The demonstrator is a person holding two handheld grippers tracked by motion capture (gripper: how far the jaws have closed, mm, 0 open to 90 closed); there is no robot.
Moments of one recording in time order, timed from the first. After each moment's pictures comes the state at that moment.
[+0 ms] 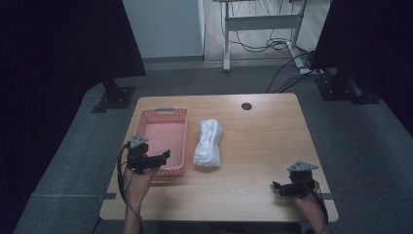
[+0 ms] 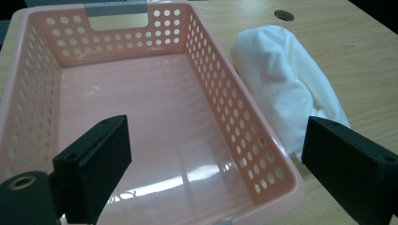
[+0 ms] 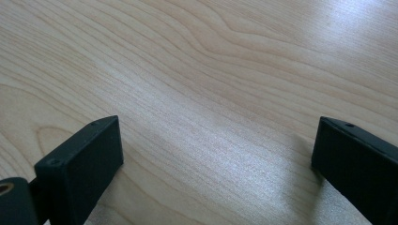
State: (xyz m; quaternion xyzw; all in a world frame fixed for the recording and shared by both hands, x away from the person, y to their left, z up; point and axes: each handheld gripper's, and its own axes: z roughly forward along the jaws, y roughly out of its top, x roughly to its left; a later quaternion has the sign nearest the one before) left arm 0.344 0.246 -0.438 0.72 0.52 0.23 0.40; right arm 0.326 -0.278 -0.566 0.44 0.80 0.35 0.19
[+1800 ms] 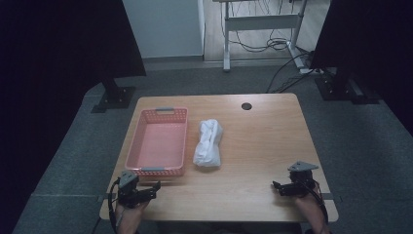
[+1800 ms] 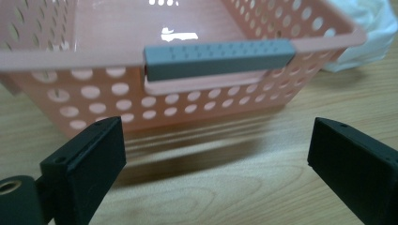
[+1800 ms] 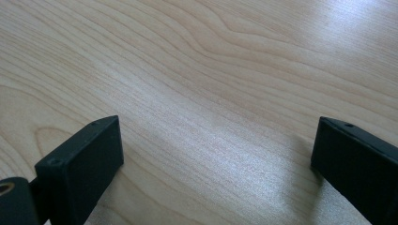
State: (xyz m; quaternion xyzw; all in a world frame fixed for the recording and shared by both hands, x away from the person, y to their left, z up) left arm 0.278 0.285 -0.527 0.70 0.55 0.22 0.40; right arm 0.327 -0.278 -0.566 0.44 0.80 0.35 0.19
